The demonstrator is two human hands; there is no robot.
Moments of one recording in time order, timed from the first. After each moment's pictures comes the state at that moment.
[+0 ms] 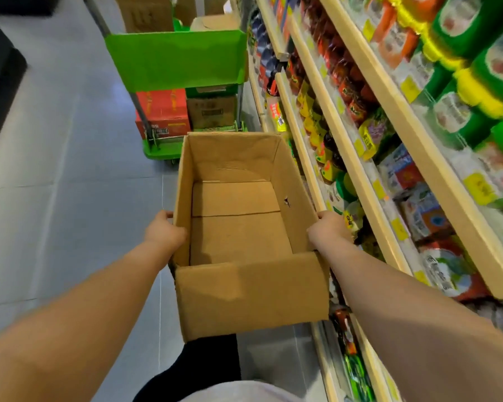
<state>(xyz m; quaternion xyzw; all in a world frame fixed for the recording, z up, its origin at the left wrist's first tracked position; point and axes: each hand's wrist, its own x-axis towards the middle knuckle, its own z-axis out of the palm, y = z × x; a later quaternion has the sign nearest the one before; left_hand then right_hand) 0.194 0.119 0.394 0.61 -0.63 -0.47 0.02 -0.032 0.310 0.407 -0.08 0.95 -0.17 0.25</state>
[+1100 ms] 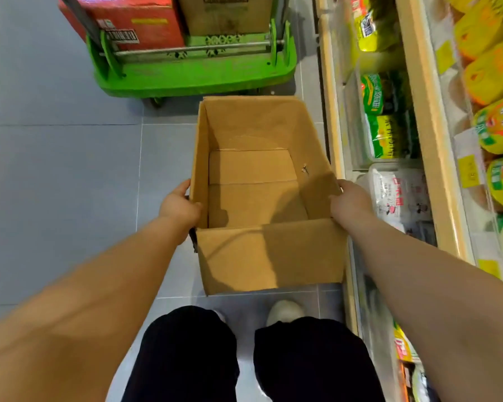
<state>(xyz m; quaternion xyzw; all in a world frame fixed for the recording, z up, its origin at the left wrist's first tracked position) -0.003 -0.095 -0.008 0.65 -0.54 -0.53 0.00 -0.260 0.079 -0.016 -0.17 0.93 -0.15 0.30</state>
